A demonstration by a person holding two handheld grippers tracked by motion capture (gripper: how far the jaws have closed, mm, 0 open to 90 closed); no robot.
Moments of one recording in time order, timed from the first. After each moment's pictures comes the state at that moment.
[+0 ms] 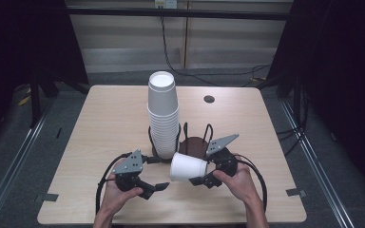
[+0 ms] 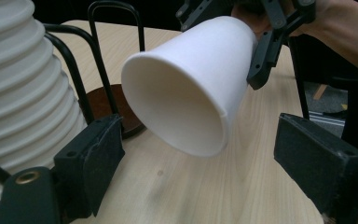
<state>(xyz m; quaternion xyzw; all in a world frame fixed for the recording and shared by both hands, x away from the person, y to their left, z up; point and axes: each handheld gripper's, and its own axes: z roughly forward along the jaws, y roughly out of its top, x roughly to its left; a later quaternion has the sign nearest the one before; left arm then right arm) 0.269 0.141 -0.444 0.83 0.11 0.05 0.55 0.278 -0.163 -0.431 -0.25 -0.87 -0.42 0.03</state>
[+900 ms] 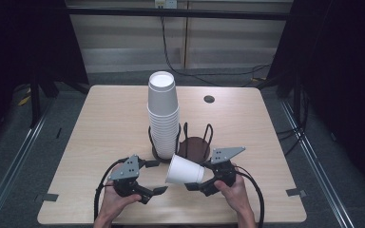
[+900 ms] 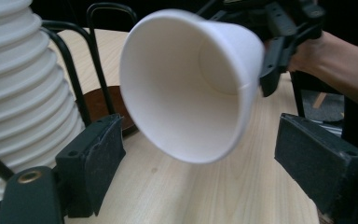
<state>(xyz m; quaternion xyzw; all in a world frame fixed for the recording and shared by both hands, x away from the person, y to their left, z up) 0.261 0.147 -0.455 0.81 0.11 0.05 0.57 0.259 -0.163 -0.458 -0.23 -0.81 -0.54 0.02</state>
